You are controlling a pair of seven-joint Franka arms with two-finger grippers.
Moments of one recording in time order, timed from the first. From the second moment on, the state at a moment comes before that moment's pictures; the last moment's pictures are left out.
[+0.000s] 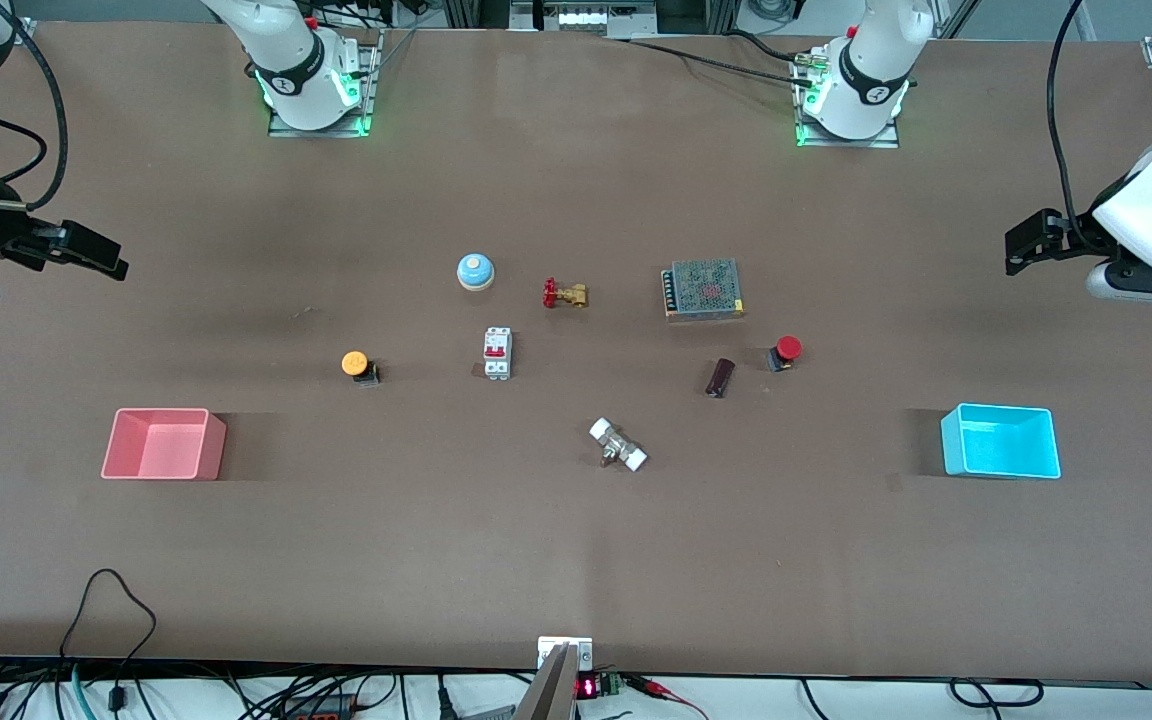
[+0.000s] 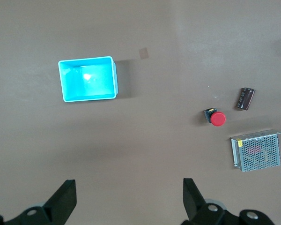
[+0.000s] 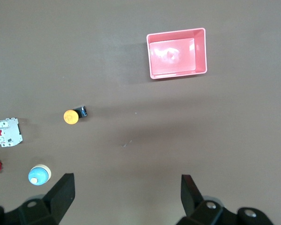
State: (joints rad) left arm 0.01 0.01 -0.03 -1.68 0.06 1.65 0.09; right arm -0.06 0.07 0.05 -1.60 0.00 1.60 0.11
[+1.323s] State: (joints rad) left arm 0.01 0.01 -0.03 -1.68 0.06 1.64 0.09; right arm -0.04 0.12 0.15 -1.76 0.00 1.73 0.14
